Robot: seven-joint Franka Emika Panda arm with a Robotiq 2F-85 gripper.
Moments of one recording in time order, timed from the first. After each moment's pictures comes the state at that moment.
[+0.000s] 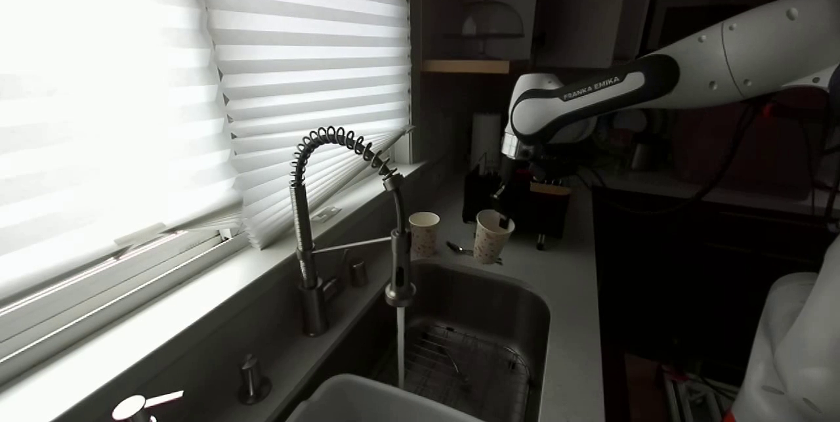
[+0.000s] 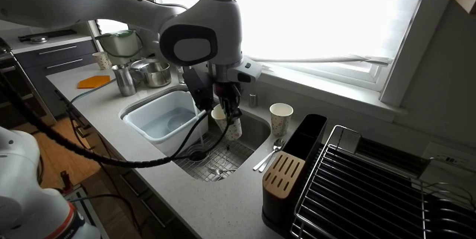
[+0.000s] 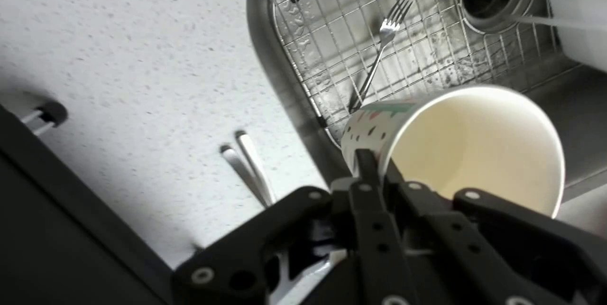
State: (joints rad) arm -0.23 -0.18 -0.25 -2.18 0.08 2.07 -0.10
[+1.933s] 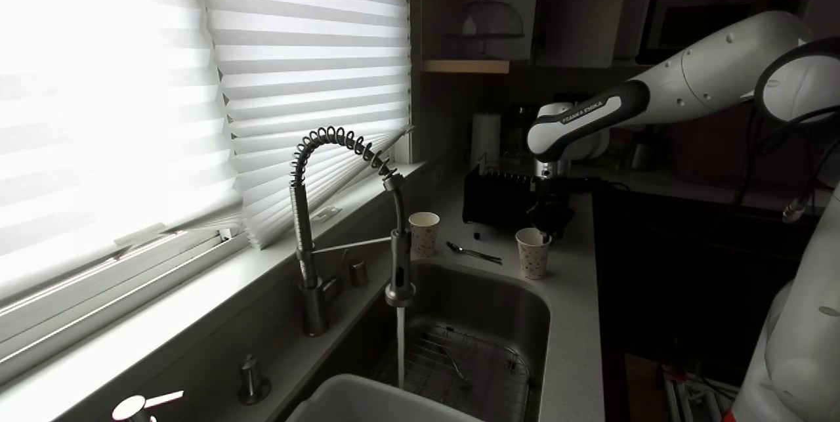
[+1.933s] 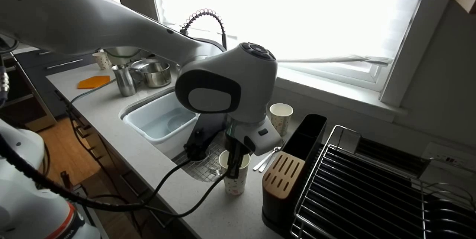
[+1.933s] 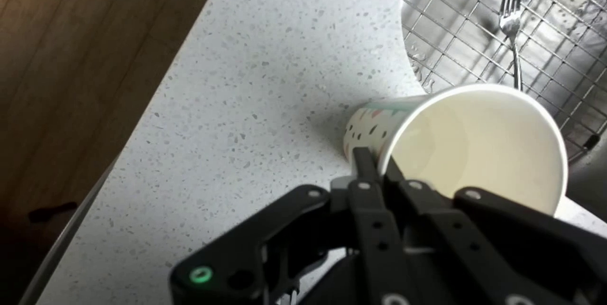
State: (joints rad) arm -0.36 -0.03 -0.37 -2.17 0.05 1.97 0.21
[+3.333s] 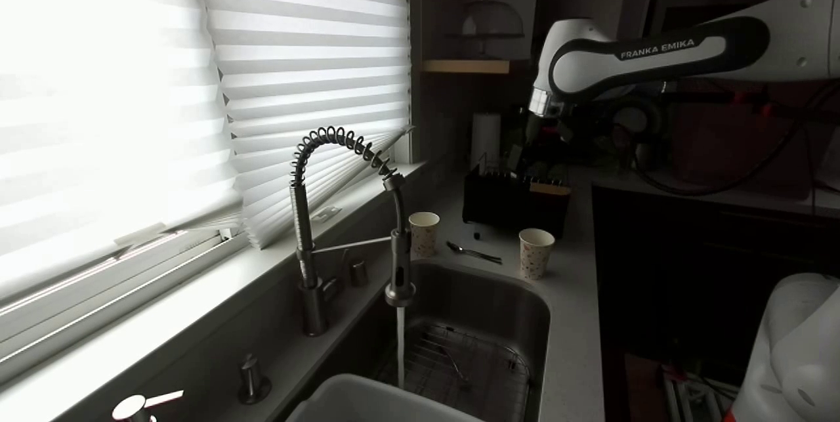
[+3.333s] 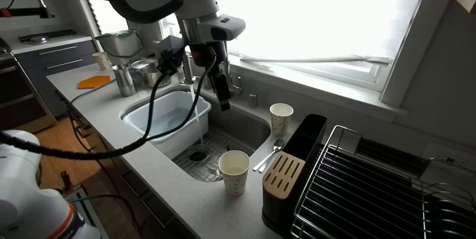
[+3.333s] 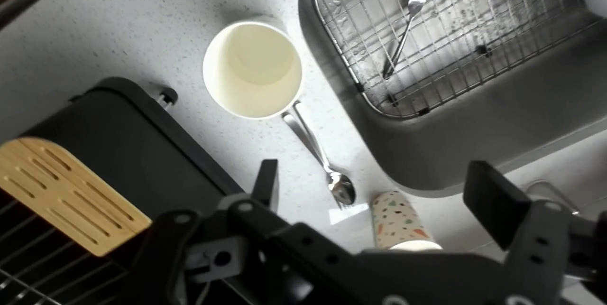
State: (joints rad) arm -0.27 -0.39 -0.20 -2.15 -0.06 1.94 0.06
